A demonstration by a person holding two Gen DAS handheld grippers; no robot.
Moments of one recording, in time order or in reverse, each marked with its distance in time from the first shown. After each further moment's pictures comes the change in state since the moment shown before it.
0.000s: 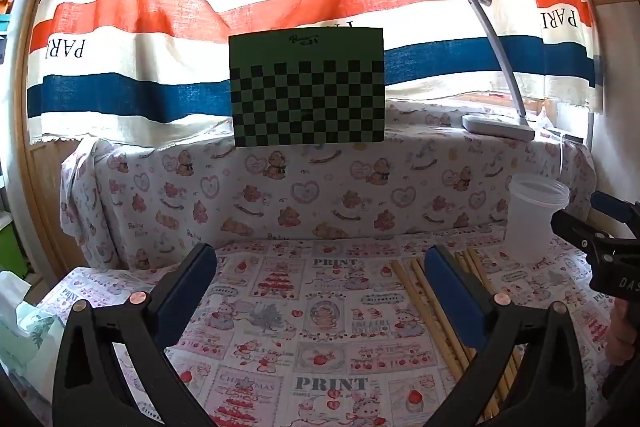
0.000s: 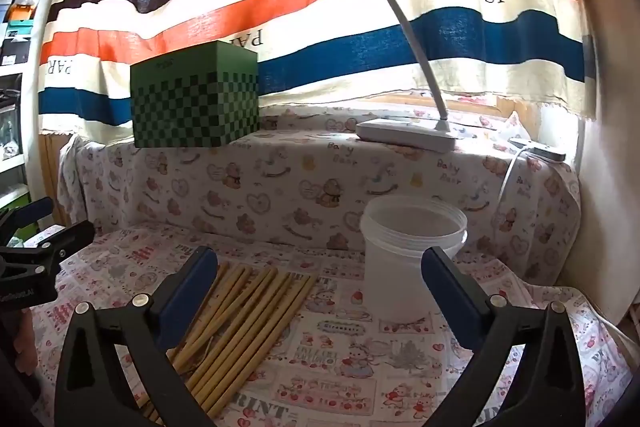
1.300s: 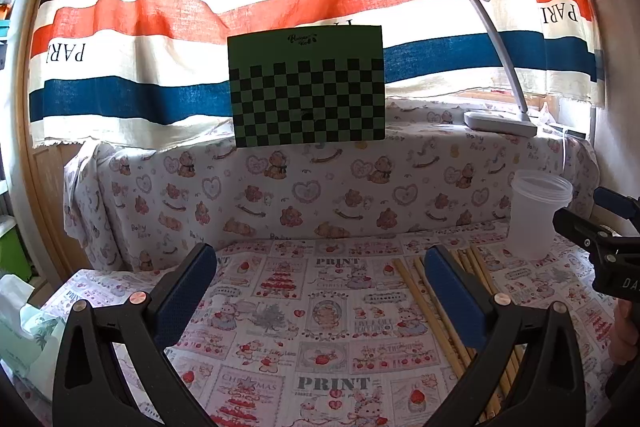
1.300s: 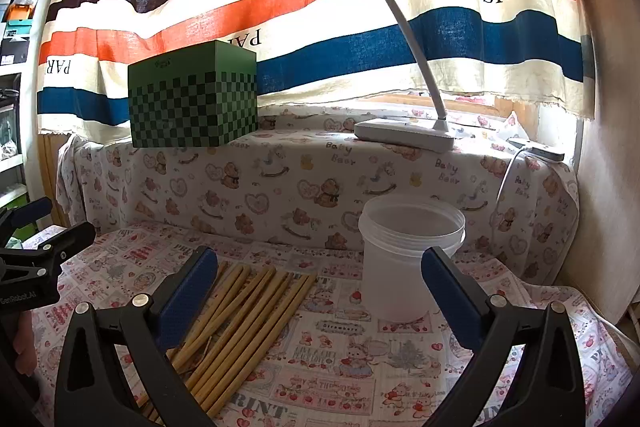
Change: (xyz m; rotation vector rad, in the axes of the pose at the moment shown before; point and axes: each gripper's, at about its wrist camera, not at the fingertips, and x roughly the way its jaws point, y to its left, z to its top) left arm 0.000 -0.002 0.000 0.014 0.005 0.015; right arm 0.001 -0.001 0.001 -0.012 -0.002 0.008
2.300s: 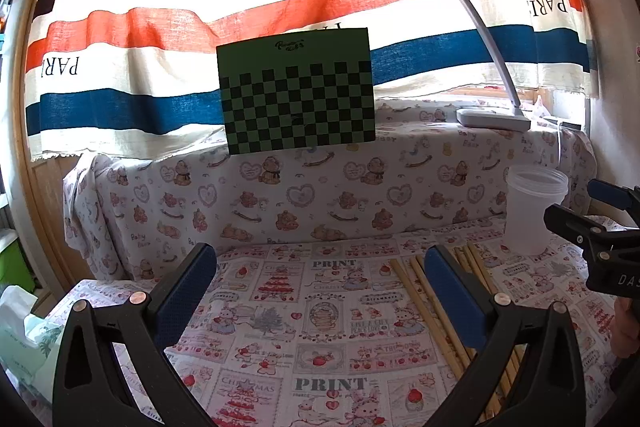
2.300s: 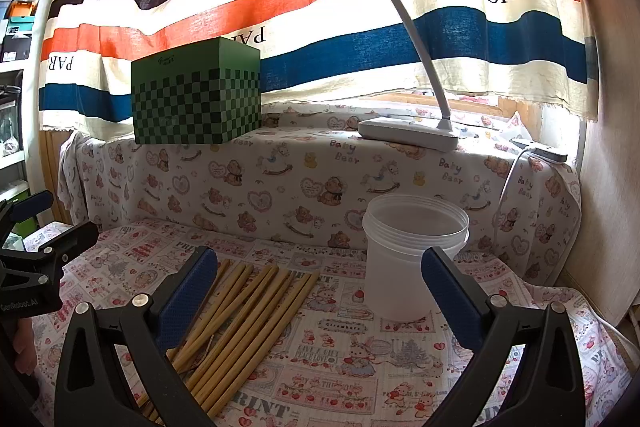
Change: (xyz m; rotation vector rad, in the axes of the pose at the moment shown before) left arm -0.002 -0.007 0.001 0.038 -0.009 -0.002; right arm 0.001 0.001 0.000 -0.003 0.008 0.010
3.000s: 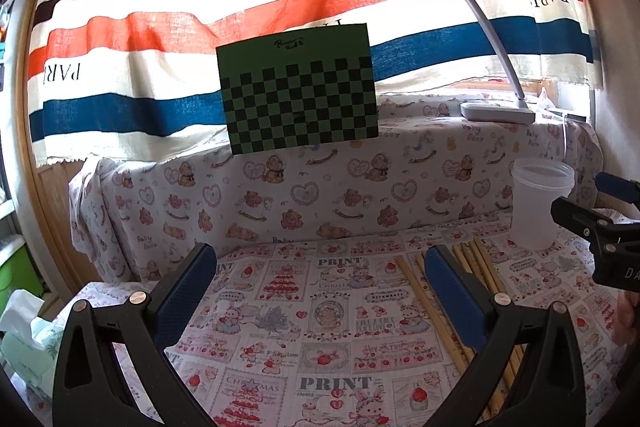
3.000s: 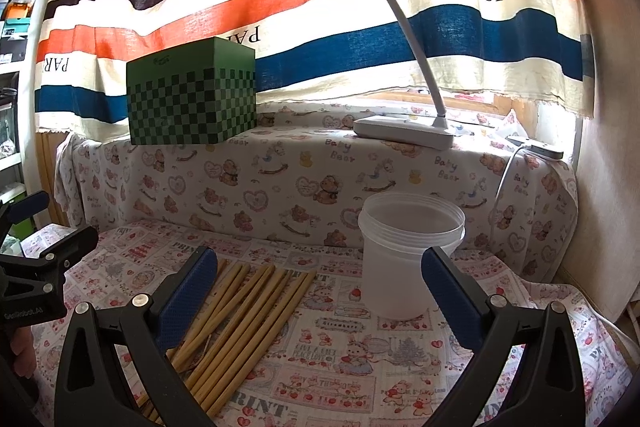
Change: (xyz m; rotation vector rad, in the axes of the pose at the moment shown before) left arm 0.002 -0.003 0.001 0.019 0.012 0.027; right arm 0.000 -0.001 -0.001 0.010 0.005 -0.017
